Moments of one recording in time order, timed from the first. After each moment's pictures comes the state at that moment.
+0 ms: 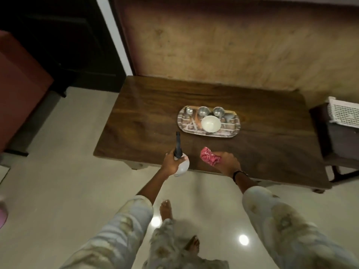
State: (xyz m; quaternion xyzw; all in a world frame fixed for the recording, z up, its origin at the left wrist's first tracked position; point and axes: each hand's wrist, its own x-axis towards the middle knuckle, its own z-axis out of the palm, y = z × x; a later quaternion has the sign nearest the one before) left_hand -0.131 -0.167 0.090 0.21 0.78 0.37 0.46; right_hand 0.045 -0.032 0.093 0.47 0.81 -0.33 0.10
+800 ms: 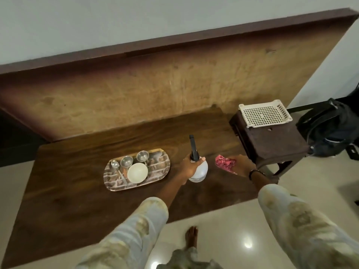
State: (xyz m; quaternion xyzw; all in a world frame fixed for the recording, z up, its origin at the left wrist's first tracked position) left_hand 0.111 0.169 0.136 0.37 0.69 0.32 0.54; right_hand 0.320 0.238 0.132 0.61 0.72 -0.32 0.07
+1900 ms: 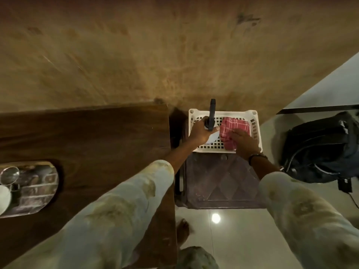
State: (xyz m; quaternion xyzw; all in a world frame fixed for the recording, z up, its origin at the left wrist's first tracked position) left_hand 0.397 0.636 0.000 0.40 0.69 0.33 0.51; right_hand 0.586 0.688 -0.054 0.50 0.84 -0.17 0.12
